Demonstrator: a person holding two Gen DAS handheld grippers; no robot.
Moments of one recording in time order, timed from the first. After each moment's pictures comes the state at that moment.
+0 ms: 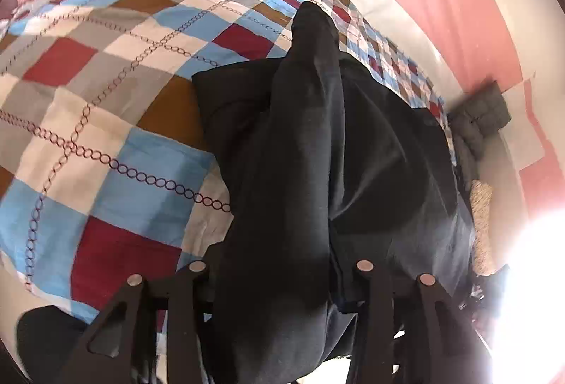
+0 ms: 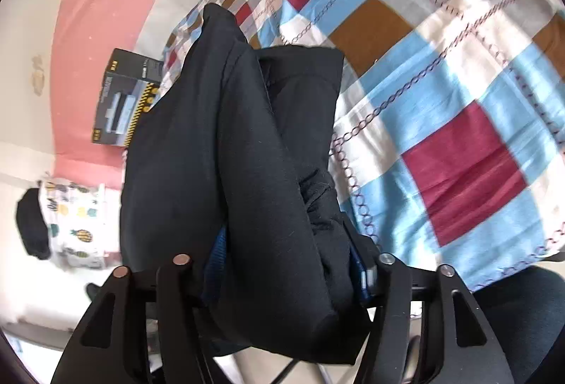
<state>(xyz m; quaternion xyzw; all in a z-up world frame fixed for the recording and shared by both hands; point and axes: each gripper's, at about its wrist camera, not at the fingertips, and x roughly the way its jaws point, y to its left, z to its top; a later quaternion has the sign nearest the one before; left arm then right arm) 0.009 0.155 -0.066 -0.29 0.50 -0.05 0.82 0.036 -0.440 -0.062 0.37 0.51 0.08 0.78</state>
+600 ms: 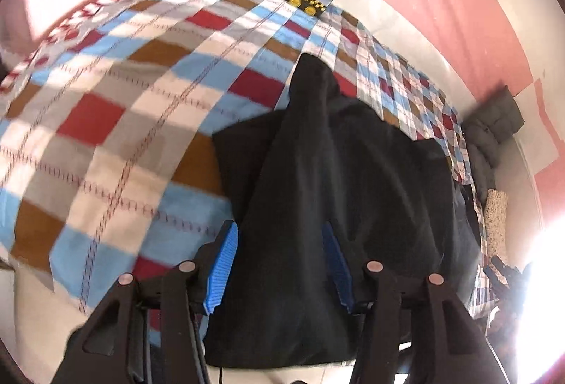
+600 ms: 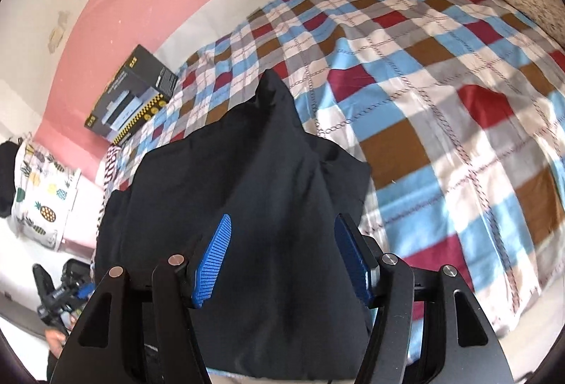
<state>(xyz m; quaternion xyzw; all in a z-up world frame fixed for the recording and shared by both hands) 0.024 0.177 -0.021 -0.25 0.48 -0.02 0.84 0.067 -0.429 0.000 0.24 0.44 0.07 0.86</state>
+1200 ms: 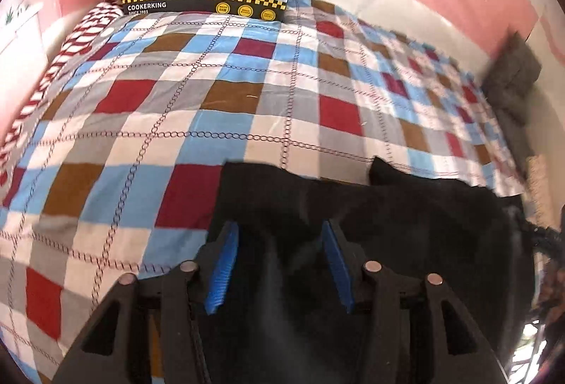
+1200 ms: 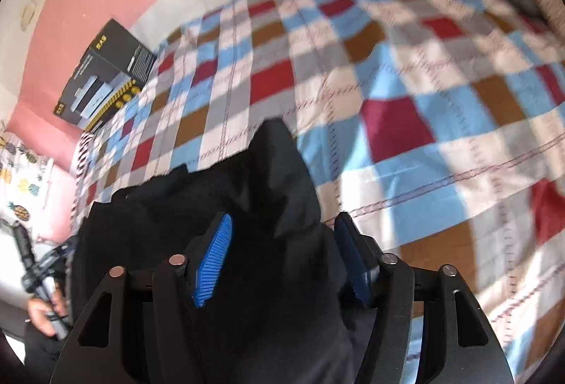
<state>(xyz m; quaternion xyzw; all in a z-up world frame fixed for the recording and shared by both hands) 0.202 0.128 -0.042 -0.10 0.49 -0.02 0.87 0.220 -0.414 -0.028 0.20 0.51 0.08 0.84</state>
